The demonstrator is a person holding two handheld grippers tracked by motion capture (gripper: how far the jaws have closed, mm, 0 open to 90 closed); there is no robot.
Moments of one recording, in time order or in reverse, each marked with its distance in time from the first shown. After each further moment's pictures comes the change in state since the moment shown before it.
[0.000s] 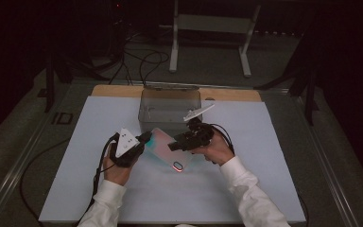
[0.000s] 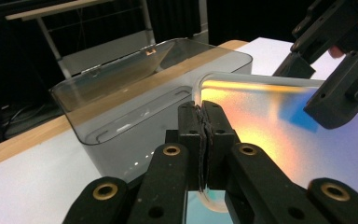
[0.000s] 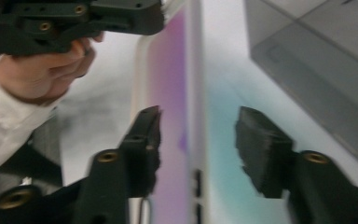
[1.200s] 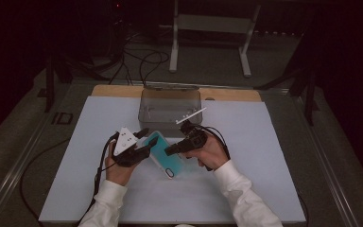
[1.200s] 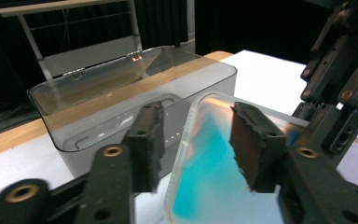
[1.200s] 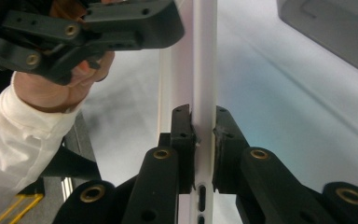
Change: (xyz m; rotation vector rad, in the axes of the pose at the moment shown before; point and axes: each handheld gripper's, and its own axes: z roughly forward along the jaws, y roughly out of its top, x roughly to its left) left arm 0.003 0.000 0.003 -0.037 -0.056 -0.093; right arm 0.017 0.003 0.014 0.093 0.024 0.178
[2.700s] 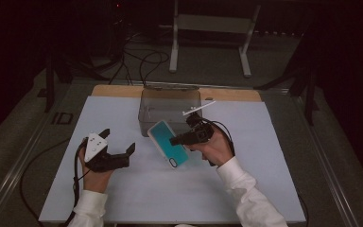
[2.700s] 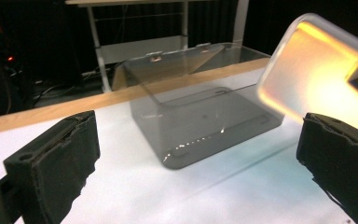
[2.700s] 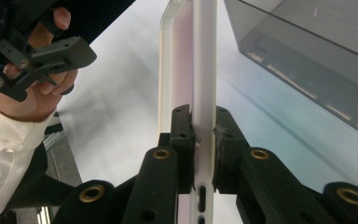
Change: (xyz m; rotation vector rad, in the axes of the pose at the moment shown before) left arm 0.033 -0.026 -0.053 -0.009 0.197 -0.099; right arm 0.005 0.009 -0.026 -0.096 -0.104 0.016
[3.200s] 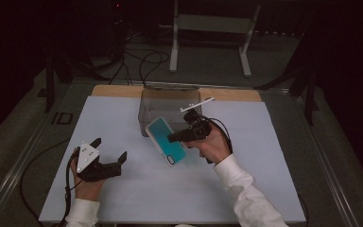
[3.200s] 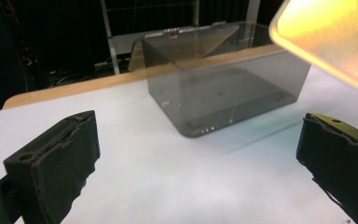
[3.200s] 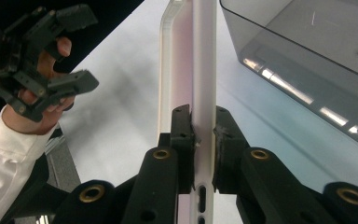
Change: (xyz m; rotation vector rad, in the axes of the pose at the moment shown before) left arm 0.009 -0.030 -0.021 0.035 0.042 0.003; right arm 0.004 0.010 0.001 -0.011 -0.015 0.008
